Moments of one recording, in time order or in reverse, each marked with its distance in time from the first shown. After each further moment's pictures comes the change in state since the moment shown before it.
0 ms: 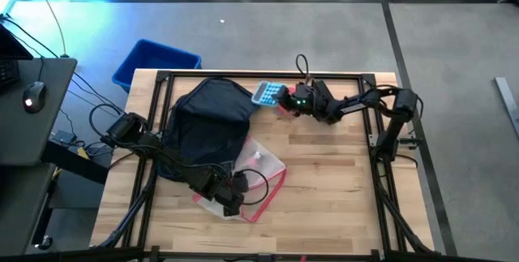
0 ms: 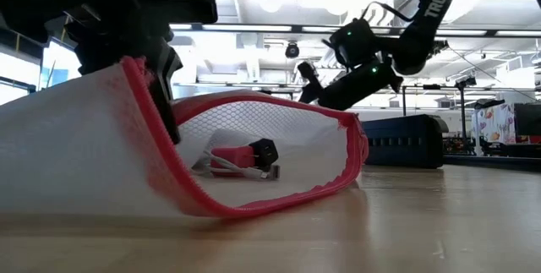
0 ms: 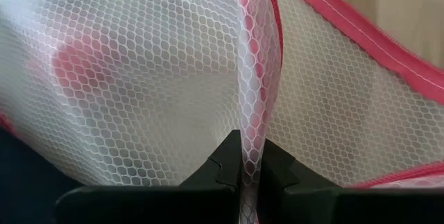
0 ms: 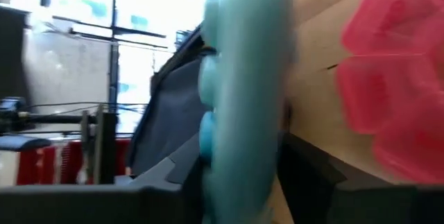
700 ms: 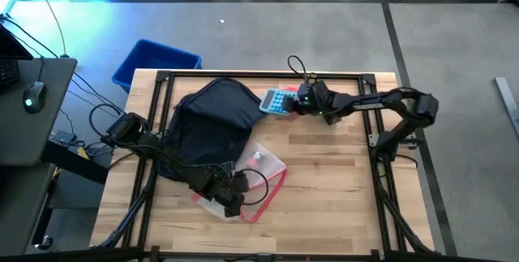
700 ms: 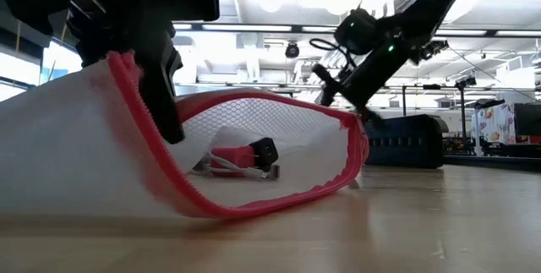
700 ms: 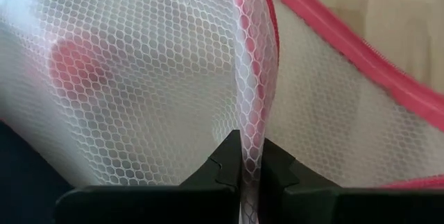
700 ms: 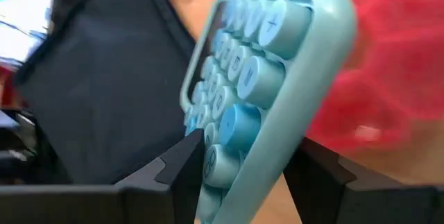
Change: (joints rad) left arm 0.000 -0.001 0.000 0.031 -0.001 -0.024; right arm -0.007 -0.224 0.024 -0.587 -0.062 -0.339
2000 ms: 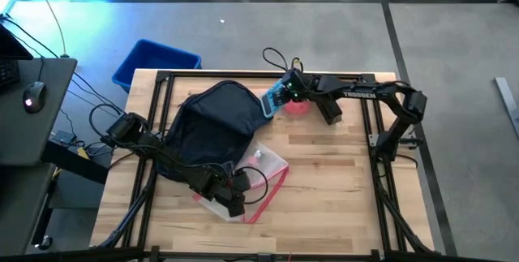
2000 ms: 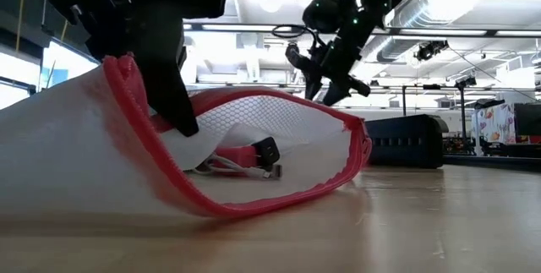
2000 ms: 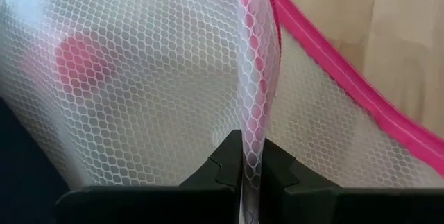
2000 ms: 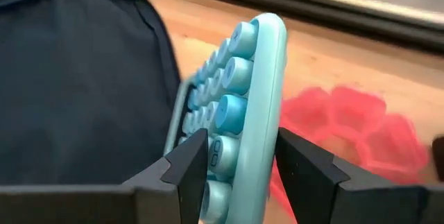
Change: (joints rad) left arm 0.004 0.000 0.000 0.043 -0.038 -0.081; right arm 0.004 0.136 0.420 -0.450 0.178 -0.347
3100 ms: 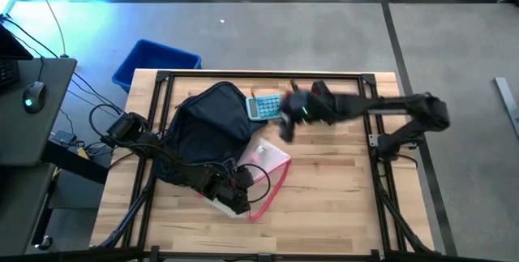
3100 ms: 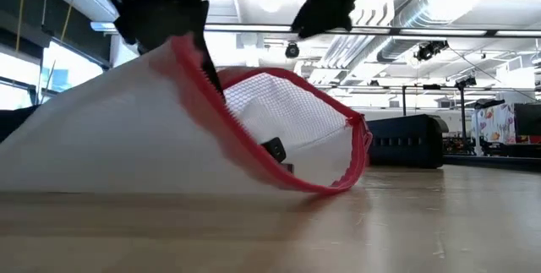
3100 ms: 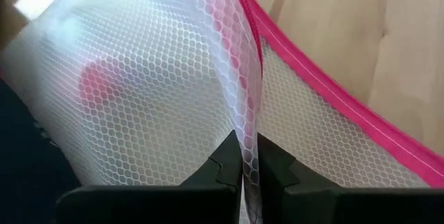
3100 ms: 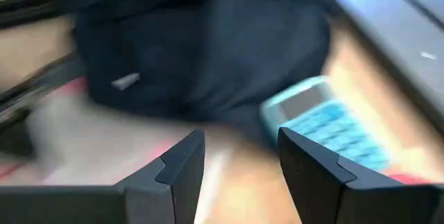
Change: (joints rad) left arm 0.007 0.000 0.067 -0.042 -0.108 -0.025; right arm 0.403 -0.262 0.013 -0.039 -0.096 -0.502
